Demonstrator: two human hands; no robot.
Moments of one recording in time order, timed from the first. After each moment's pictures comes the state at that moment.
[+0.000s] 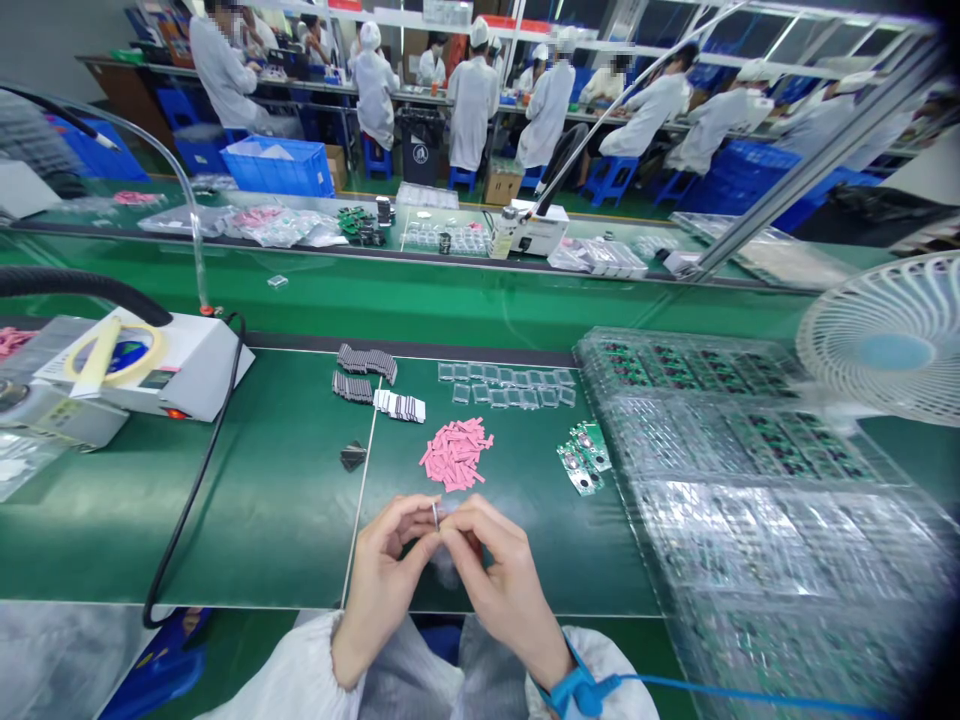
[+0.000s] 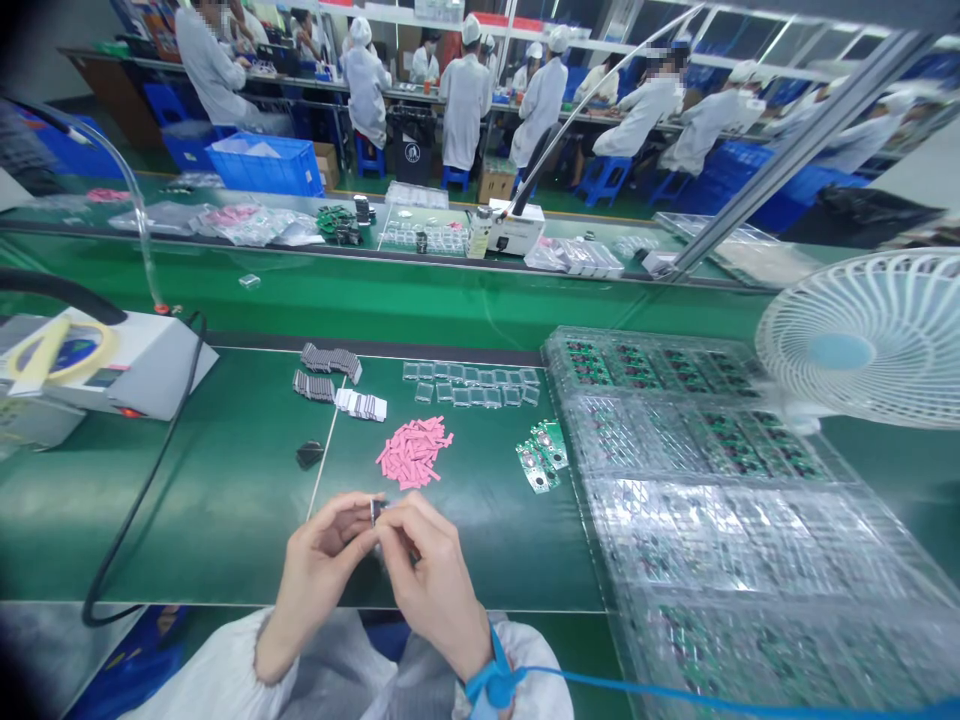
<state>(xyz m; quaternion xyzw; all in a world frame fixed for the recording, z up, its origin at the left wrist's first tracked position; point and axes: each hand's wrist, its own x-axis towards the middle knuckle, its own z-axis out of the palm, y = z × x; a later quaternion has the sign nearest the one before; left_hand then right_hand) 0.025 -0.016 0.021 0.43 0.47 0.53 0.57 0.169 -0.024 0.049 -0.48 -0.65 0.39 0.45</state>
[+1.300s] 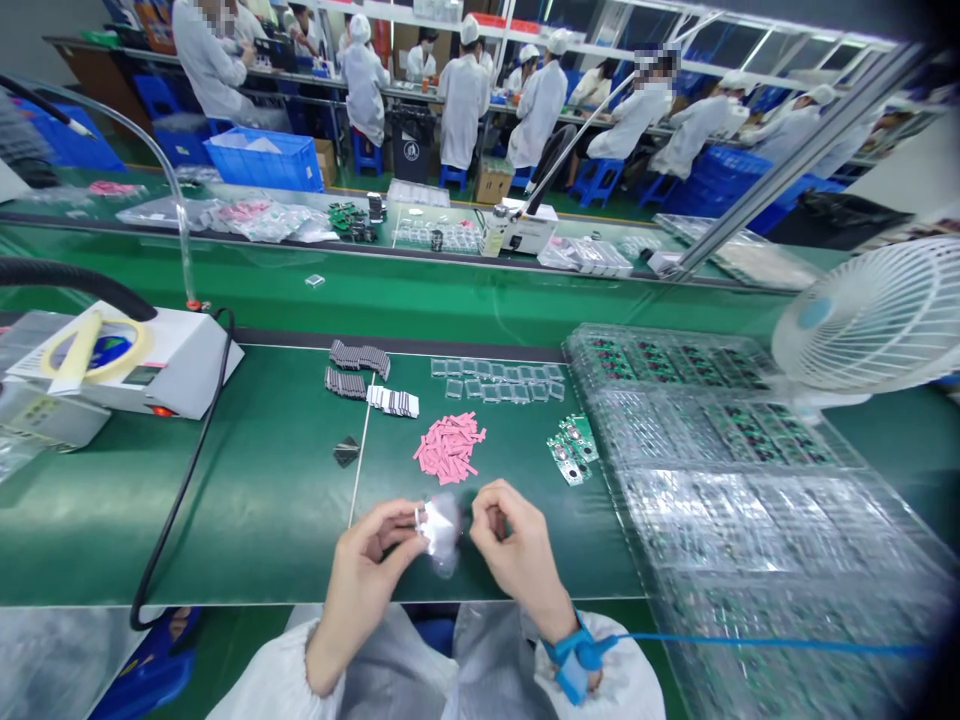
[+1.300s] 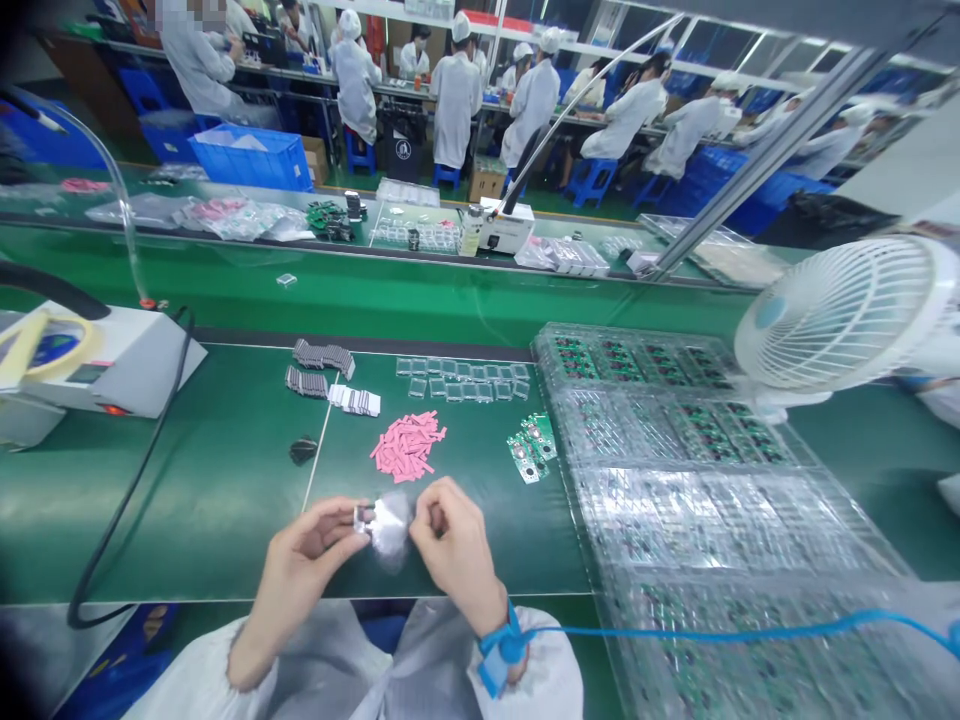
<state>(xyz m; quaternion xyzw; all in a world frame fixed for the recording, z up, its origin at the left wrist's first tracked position) 0.005 -0.024 0.012 0.42 0.47 0.49 0.59 0.196 -0.019 0.026 -0.56 -0.70 0.18 0.40</state>
